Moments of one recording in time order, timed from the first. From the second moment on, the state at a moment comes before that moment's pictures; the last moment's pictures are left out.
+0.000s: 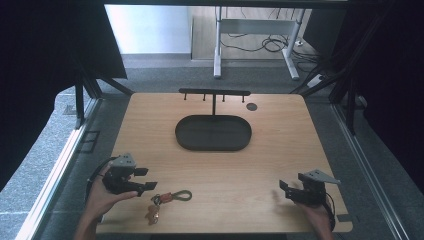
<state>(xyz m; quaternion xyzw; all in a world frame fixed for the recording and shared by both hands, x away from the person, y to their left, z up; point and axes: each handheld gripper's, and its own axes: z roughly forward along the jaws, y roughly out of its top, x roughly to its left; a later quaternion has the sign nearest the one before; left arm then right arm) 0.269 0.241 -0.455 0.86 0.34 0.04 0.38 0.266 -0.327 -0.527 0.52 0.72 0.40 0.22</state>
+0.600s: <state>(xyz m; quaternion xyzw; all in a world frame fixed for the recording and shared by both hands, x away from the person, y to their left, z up) 0.274 0.205 -0.447 0.91 0.28 0.05 0.31 0.265 -0.322 -0.531 0.51 0.74 0.39 0.21</state>
